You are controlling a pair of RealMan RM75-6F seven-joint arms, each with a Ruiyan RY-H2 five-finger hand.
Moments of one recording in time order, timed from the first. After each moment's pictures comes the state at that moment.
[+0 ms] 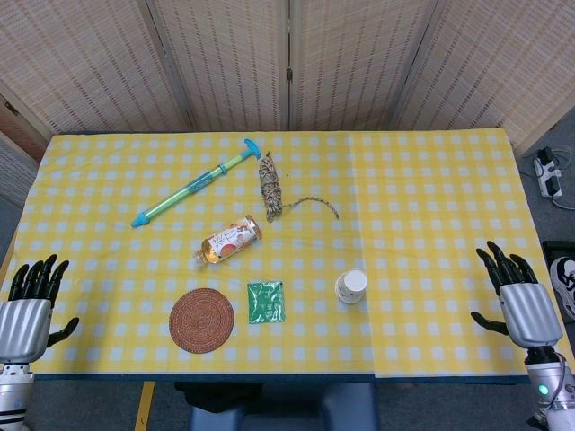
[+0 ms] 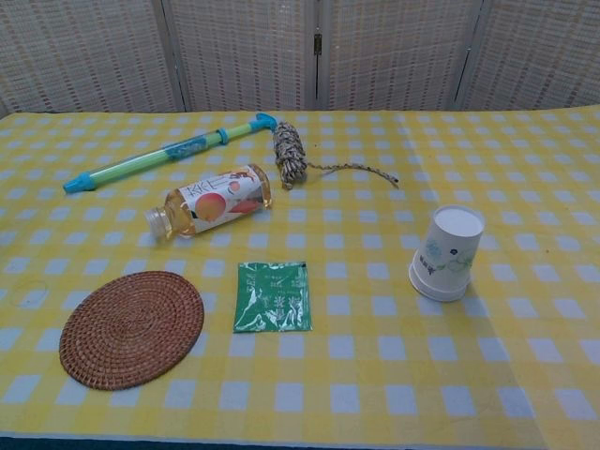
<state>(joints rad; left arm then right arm) -0.11 -1.19 -0.07 -1.60 1.48 1.51 0.26 0.12 -1.10 0.06 -1.63 -1.51 1.42 -0.06</state>
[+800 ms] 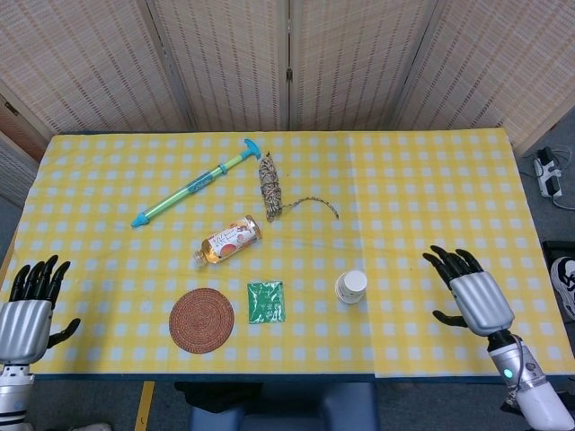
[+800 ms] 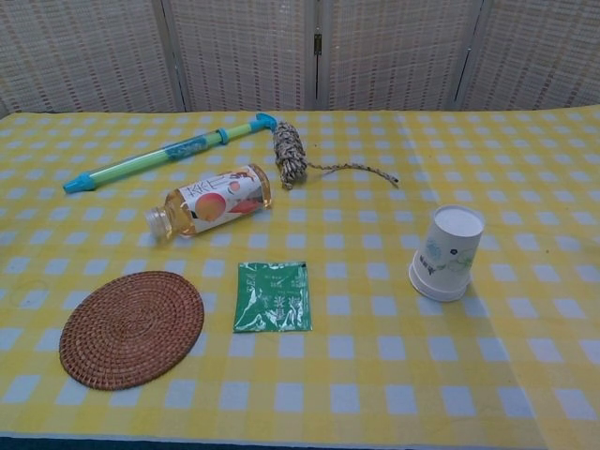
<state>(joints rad) -0.11 -1.19 -0.06 -1.60 1.49 1.52 0.25 0.26 -1.08 0.06 -1.75 -1.54 1.21 -0.13</state>
